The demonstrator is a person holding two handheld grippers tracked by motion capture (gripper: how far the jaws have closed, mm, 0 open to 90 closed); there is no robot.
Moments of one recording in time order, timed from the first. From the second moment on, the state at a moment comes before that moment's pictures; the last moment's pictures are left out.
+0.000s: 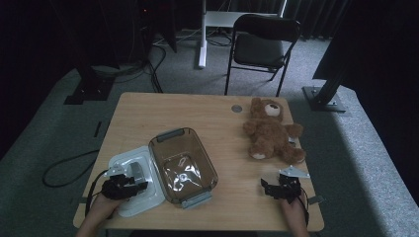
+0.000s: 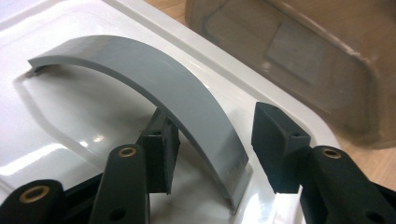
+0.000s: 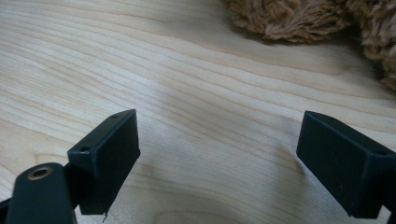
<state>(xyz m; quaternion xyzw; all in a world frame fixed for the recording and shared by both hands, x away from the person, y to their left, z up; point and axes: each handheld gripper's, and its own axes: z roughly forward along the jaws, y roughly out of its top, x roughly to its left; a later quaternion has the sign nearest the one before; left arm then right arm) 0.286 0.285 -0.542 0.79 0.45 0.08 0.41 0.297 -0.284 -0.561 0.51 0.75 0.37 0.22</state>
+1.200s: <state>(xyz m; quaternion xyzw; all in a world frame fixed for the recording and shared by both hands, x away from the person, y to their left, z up) 0.244 0.326 -0.538 0.72 0.56 0.21 0.36 0.300 -0.303 -0.520 0.51 0.71 0.41 0.26</state>
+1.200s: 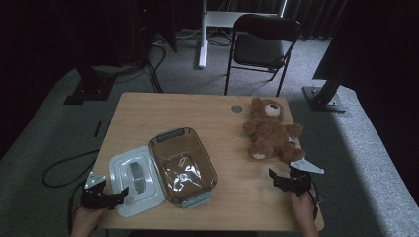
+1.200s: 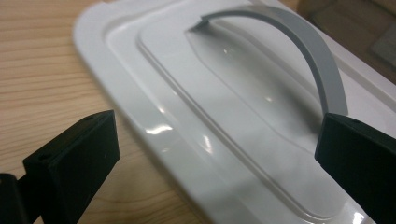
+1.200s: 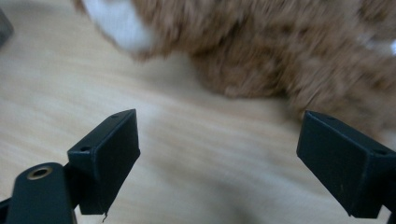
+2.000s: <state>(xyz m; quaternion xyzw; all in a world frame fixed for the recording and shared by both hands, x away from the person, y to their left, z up) 0.239 0.343 -0.552 0.69 0.59 0.25 0.34 0.404 -0.302 -0.462 0.59 0.67 0.40 0.23</state>
